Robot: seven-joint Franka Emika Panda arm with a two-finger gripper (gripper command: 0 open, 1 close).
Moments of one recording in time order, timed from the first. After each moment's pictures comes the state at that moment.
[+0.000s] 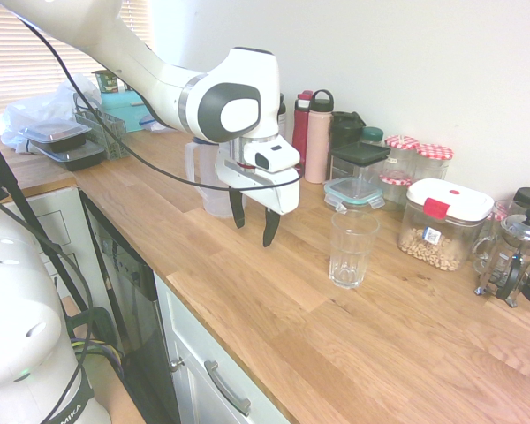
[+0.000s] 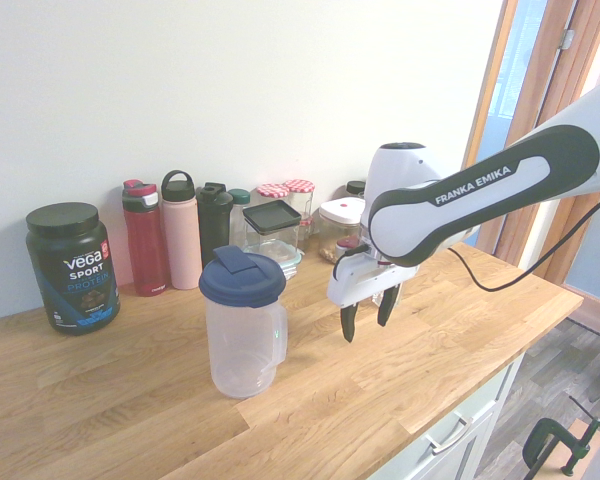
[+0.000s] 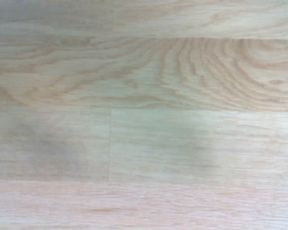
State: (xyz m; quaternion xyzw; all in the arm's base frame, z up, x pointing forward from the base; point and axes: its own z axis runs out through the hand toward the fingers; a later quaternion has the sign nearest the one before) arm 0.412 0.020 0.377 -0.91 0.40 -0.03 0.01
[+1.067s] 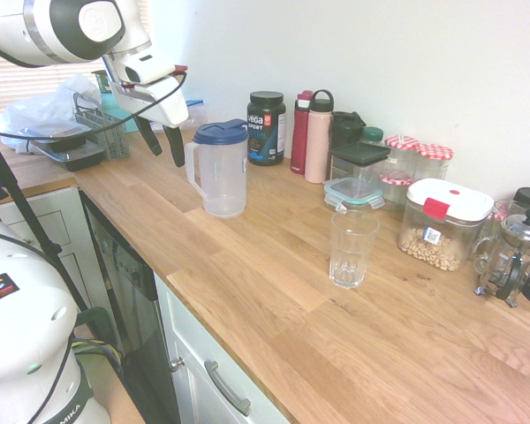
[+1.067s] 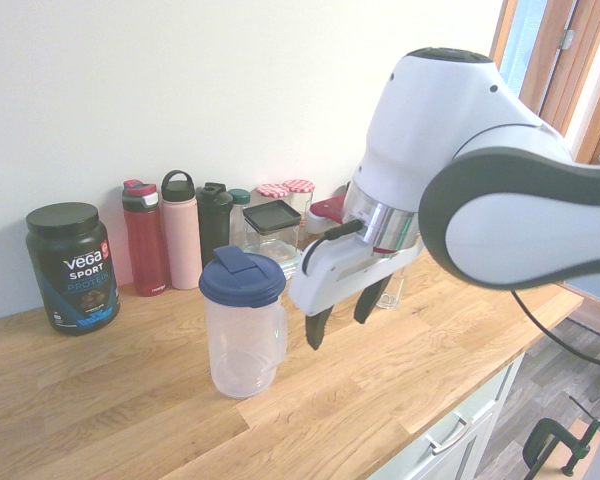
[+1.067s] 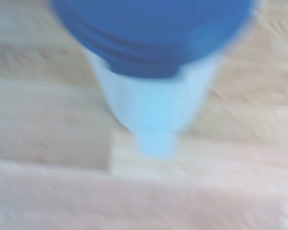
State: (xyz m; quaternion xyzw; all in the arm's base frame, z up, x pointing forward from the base) arm 0.299 0.212 0.497 -0.92 0.36 -0.16 0.06
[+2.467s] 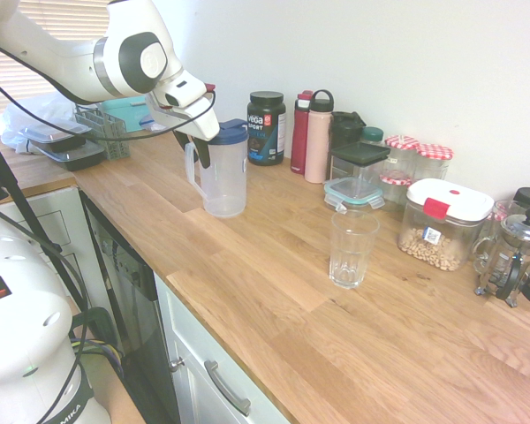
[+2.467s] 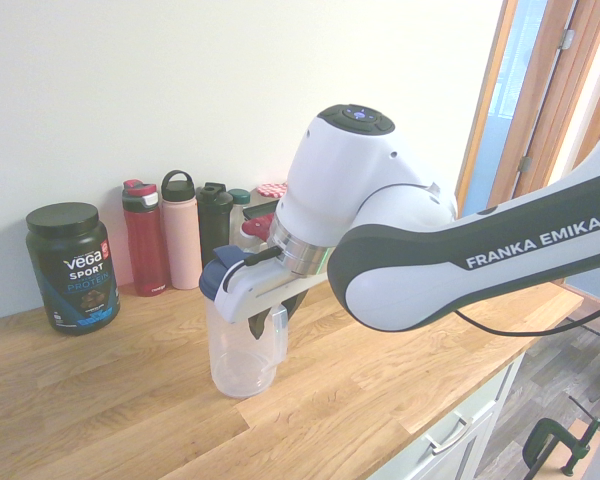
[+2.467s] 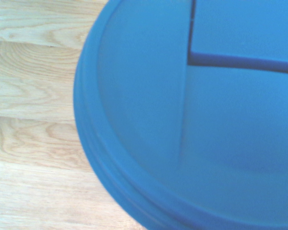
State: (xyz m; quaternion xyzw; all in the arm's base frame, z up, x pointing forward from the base) arm 0.376 0.230 0.453 -0.91 0.35 -0.19 0.07
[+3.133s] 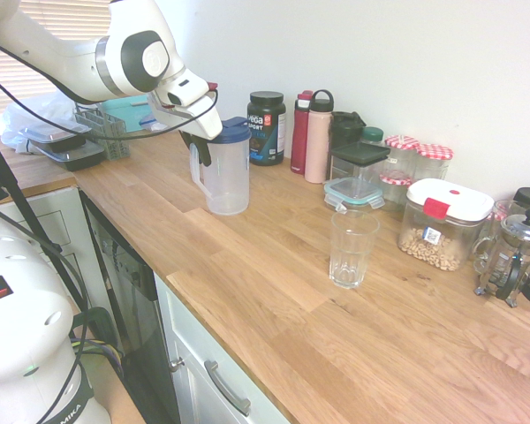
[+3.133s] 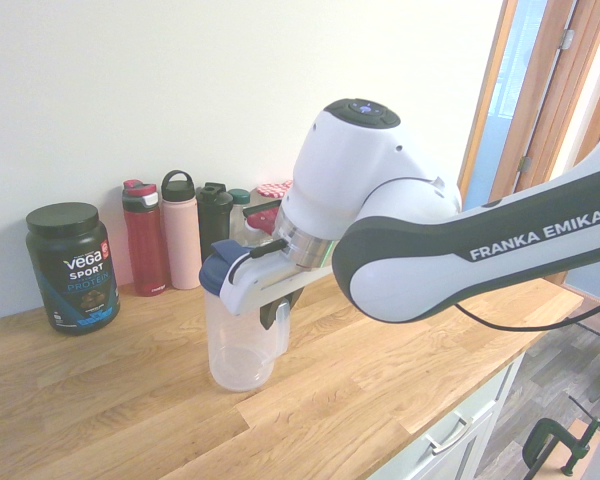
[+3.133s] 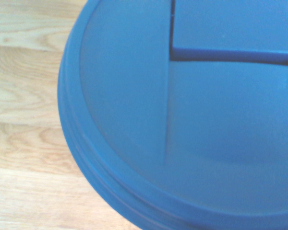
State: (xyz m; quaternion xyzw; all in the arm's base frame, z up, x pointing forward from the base) arm 0.376 0.216 0.464 -0.91 0.35 -0.20 0.08
